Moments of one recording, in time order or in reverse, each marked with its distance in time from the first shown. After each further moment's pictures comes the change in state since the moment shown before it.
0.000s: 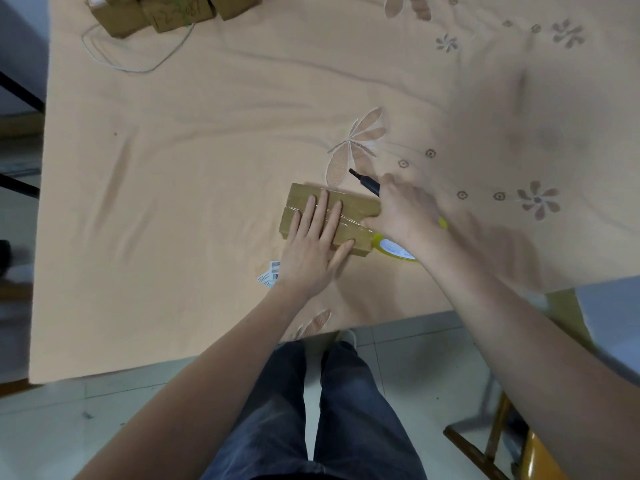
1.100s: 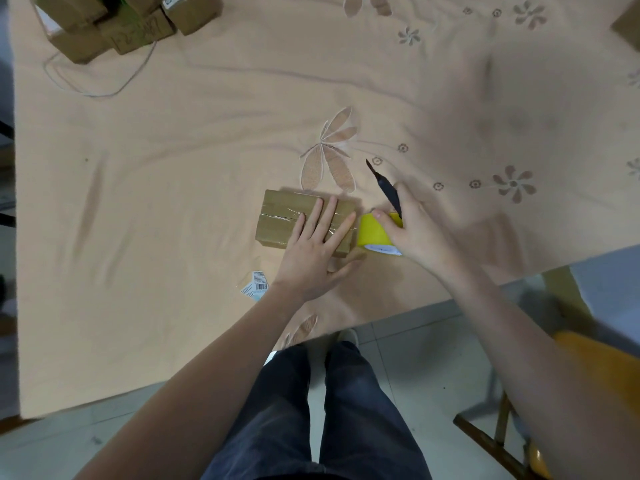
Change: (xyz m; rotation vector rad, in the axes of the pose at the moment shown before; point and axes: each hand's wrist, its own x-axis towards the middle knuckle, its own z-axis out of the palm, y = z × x) left_hand 0.016 0.019 0.010 0.029 0.040 0.242; right_hand -0.037 0.060 0.016 0.552 0.218 -0.072
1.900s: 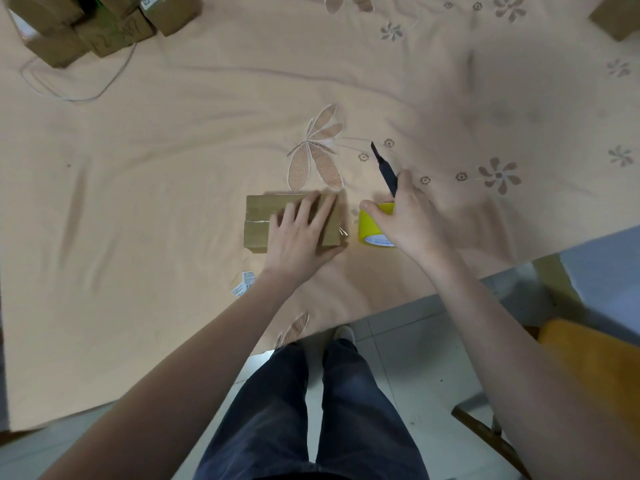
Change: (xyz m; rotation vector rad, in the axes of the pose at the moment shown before) left_hand 0.013 0.002 -0.023 0.134 0.116 -0.086; right_hand 0.005 -0.005 0.000 -0.132 0.087 0.194
